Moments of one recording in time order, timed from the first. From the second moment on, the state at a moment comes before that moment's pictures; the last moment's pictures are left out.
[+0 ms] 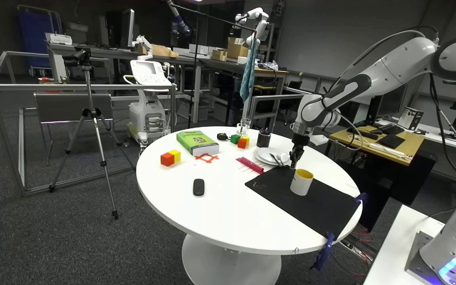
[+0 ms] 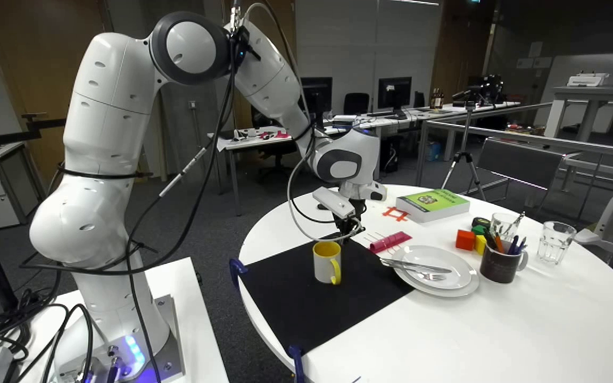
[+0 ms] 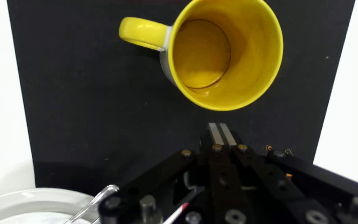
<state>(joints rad) -0.09 0.43 0.06 -2.03 0.15 2.40 -0.25</state>
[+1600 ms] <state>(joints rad) -0.07 0.49 0.02 -2.05 0.04 2.39 -0.19</state>
